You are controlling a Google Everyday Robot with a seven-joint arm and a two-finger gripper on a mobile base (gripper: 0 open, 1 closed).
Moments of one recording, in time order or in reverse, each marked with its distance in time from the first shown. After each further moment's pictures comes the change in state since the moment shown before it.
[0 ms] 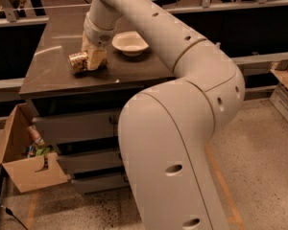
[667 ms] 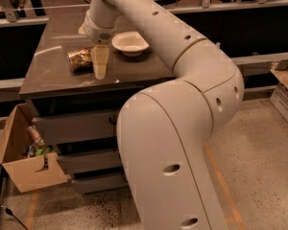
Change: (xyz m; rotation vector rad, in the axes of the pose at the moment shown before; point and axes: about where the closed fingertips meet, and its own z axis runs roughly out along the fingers) arm 0.000 -0.002 -0.004 0.003 0.004 0.013
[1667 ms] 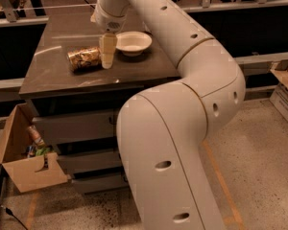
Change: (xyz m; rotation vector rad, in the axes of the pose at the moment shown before) arm 0.031 -0.019 -0.033 0.064 0.040 0.101
